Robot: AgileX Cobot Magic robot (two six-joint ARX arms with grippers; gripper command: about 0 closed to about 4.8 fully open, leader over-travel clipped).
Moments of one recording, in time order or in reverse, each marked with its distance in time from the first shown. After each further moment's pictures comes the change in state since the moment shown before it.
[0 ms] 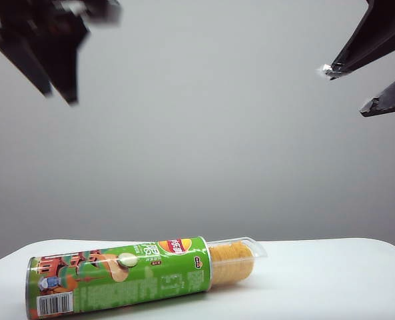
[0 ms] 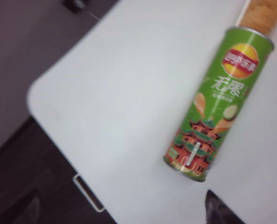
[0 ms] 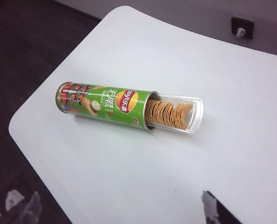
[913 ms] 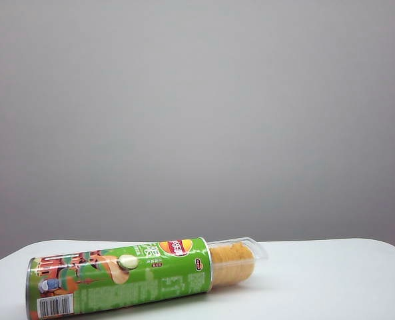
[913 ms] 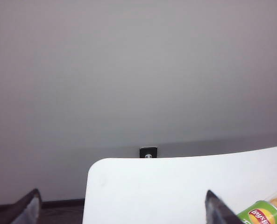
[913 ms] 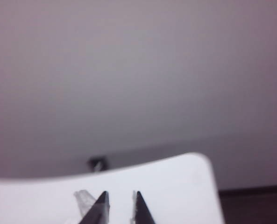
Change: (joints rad) left arm 0.177 -1.157 -0.819 0.562 -0.023 -0.403; right arm -0.272 -0.696 -0.114 0.027 0.450 0.340
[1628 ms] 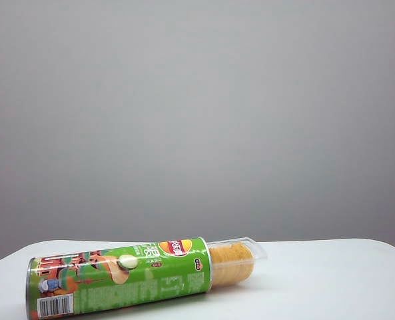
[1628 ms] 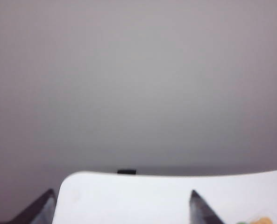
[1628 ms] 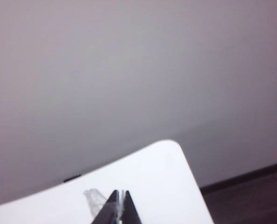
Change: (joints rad) left arm 0.006 -0.179 -0.235 0.188 0.038 -0.106; right arm 0.001 -0.274 -0.430 0.197 0.163 0.130
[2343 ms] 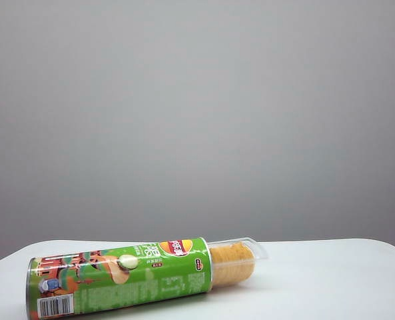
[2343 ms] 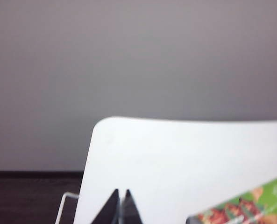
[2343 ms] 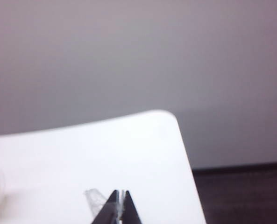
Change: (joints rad) left arm 0.001 -0.003 -0.185 -0.001 -0.104 0.063; right arm 0.245 0.002 -0.149 0.062 0.185 -0.217
